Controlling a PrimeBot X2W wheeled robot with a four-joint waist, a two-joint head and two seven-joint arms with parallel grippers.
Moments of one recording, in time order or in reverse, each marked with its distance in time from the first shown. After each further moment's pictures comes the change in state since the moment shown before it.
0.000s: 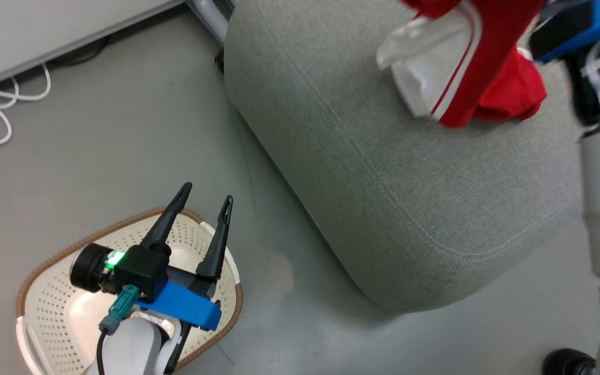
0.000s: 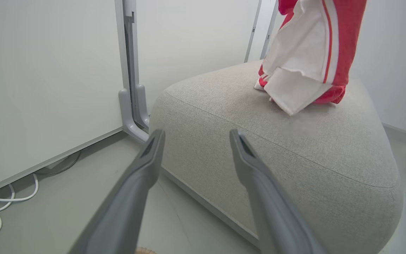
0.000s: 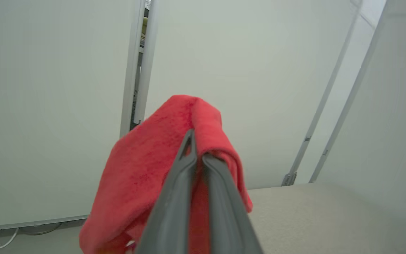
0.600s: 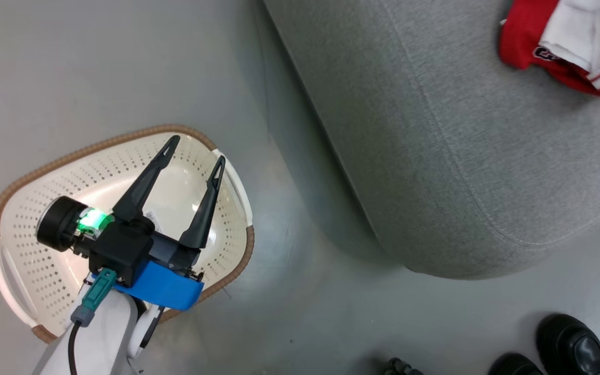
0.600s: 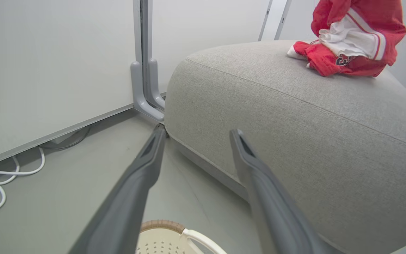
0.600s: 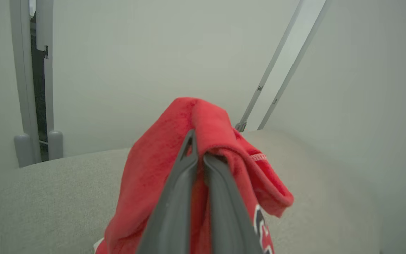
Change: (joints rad) left arm -0.089 0.115 -0.045 -0.151 0.031 0.000 -0.001; right arm -0.116 -0.136 -0.371 0.132 -0.137 0.000 -0.057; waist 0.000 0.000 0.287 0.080
